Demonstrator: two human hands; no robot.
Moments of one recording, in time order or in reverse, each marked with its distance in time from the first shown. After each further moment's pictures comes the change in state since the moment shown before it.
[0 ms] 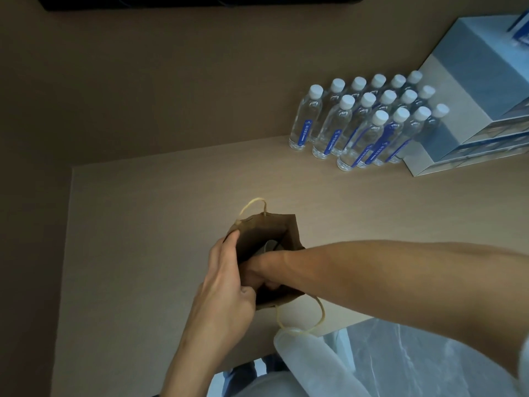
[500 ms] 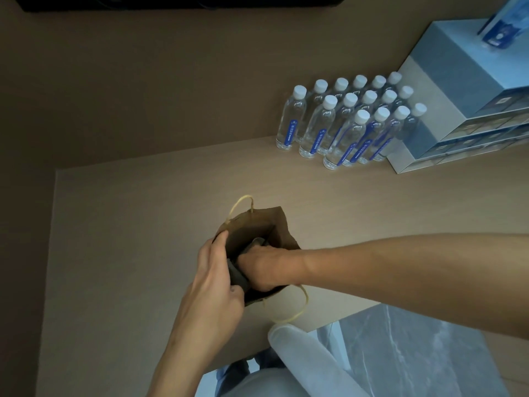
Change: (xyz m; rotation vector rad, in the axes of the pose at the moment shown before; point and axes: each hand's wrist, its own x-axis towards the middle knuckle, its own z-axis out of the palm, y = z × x) left_hand -0.004 0.001 0.004 0.056 -0.013 0.015; right_hand -0.027 0.009 0.014 -0.372 0.335 -0.095
